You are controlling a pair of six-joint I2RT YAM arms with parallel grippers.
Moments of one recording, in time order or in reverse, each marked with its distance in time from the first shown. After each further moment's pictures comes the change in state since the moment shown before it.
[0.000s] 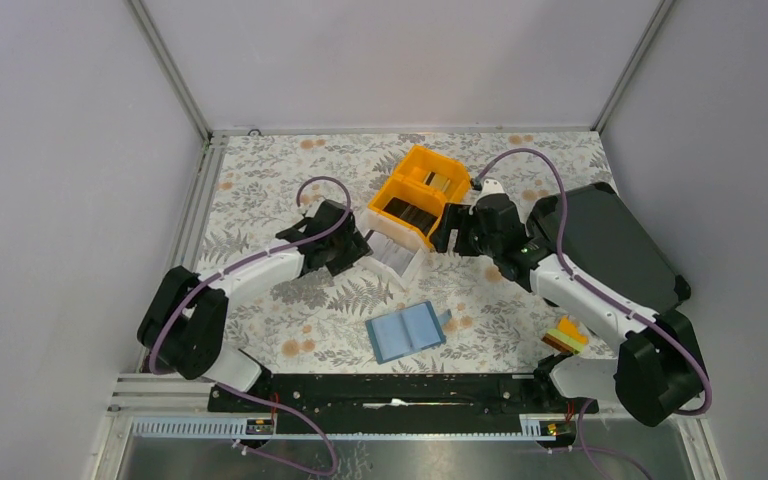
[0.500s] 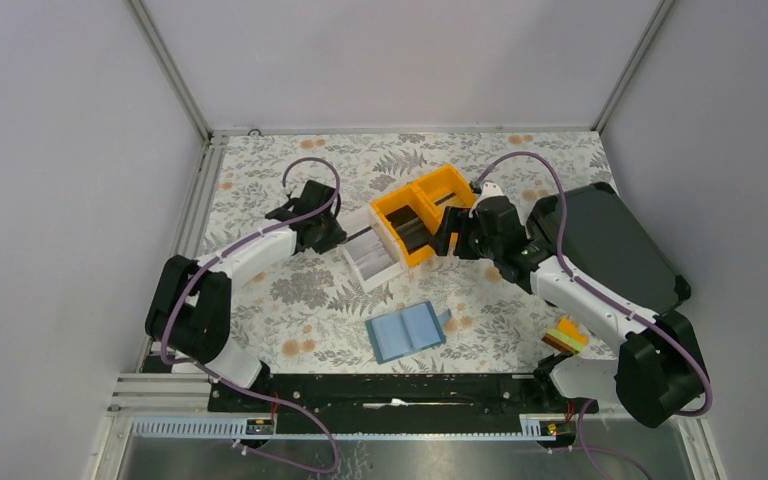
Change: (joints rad) left arm 0.119 0.077 0.110 -0.075 -0.057 0.144; right arm 0.000 -0.011 -0.021 0.000 -0.034 0.006
